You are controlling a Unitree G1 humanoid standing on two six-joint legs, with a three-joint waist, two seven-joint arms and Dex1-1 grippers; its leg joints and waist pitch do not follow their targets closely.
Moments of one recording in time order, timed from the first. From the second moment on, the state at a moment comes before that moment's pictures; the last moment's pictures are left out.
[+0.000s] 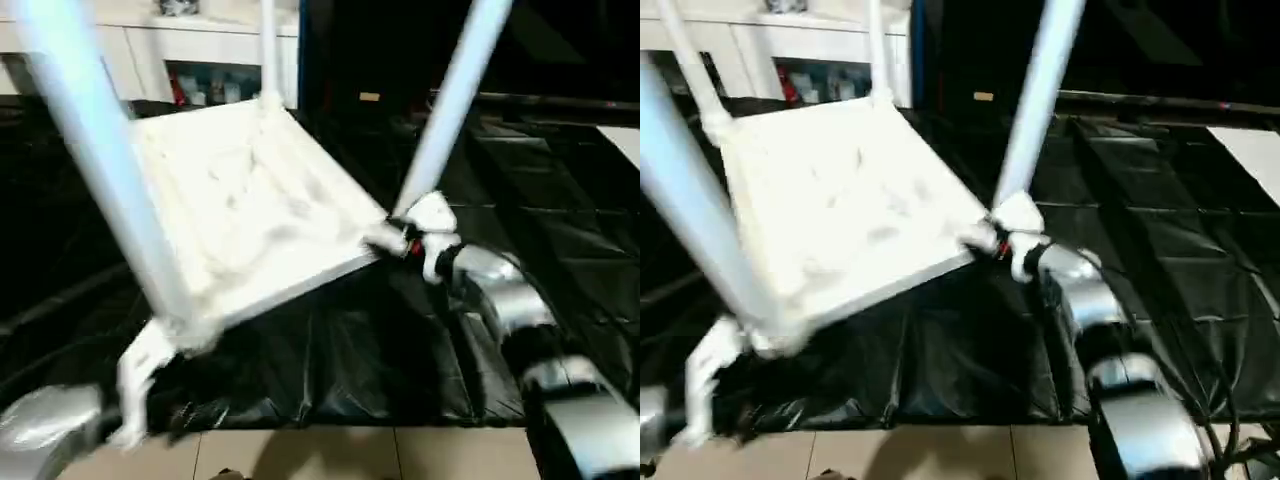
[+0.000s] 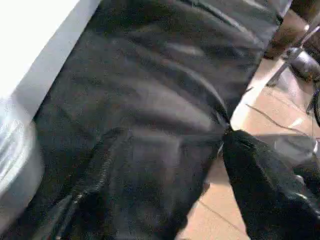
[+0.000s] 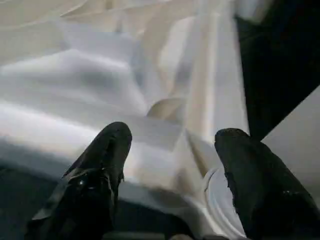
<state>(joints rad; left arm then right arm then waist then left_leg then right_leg) 0.28 0.61 0.11 -0.33 -0.32 0.46 -1.11 -0.72 -0.26 0.08 0.91 0.06 -0.07 0.64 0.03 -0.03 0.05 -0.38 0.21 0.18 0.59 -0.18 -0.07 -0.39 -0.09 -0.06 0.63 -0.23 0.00</state>
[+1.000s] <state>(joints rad) 0.03 0.59 0.32 -0.15 -0.51 0.35 -1.08 -0.52 -0.27 0.04 0.70 0.09 0.01 0.61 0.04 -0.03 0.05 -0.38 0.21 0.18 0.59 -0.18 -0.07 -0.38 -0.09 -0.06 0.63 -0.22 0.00</state>
